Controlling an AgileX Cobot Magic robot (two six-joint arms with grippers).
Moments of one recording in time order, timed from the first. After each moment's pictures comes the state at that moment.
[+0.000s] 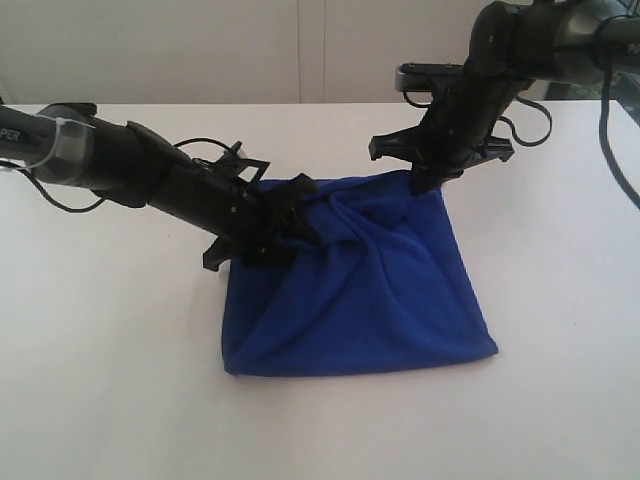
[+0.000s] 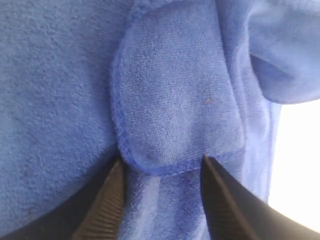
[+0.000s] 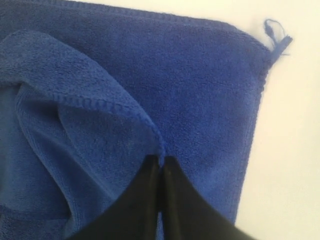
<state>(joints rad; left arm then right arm) -0.45 2.11 -1.31 -1.24 0.60 0.41 0.26 2.13 -1.68 0.19 0.85 -0.01</state>
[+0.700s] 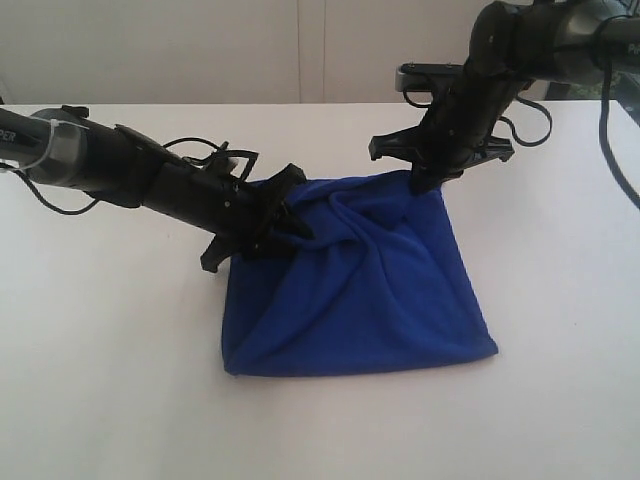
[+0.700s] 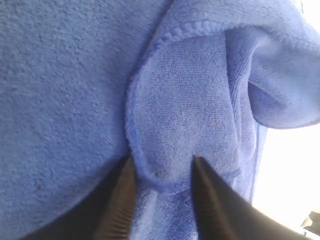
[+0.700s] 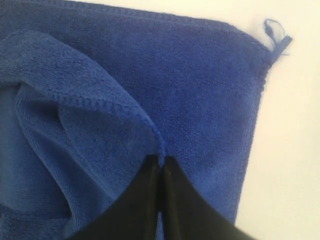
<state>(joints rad) -0.42 2.12 -1.31 -1.33 0.62 0.41 0.26 2.13 -1.68 0.19 0.85 -0.01</state>
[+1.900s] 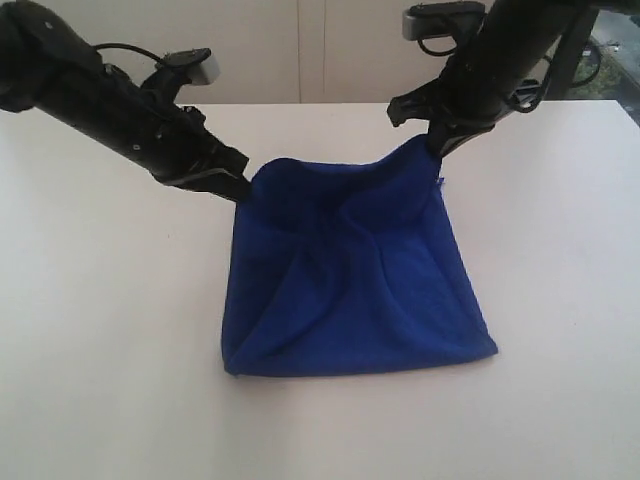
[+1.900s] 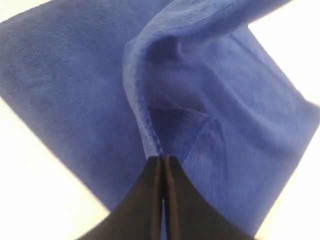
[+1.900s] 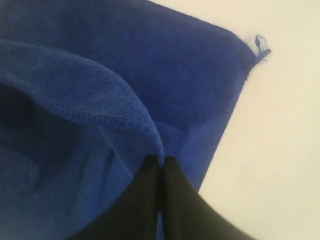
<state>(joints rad) -0.34 1.80 -1.31 -0.79 0.80 0.80 0.26 1.92 -1.67 0.17 1.04 -0.19</state>
